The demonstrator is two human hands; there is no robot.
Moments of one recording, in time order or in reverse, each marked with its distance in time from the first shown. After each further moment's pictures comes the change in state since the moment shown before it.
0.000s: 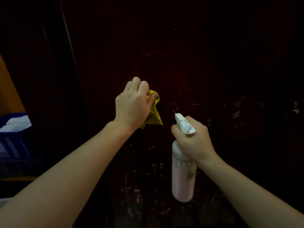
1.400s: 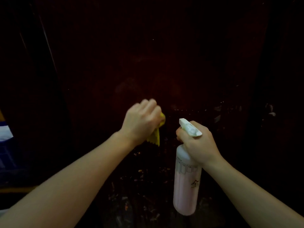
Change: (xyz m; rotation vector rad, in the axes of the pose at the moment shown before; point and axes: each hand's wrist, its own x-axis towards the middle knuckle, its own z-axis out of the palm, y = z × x) left_hand -0.008 0.044 0.029 0.054 -0.062 0.424; right_hand 0.003 0.014 -0.053 0.064 -0.034 0.159
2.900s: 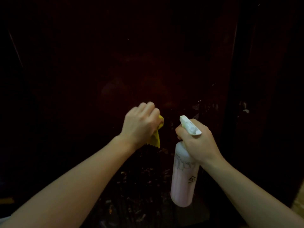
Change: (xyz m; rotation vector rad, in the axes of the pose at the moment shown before) left_hand 0.022 0.044 0.022 -0.045 0.006 -0.041; right_hand -0.002 0.018 -0.043 -0.046 0.074 0.008
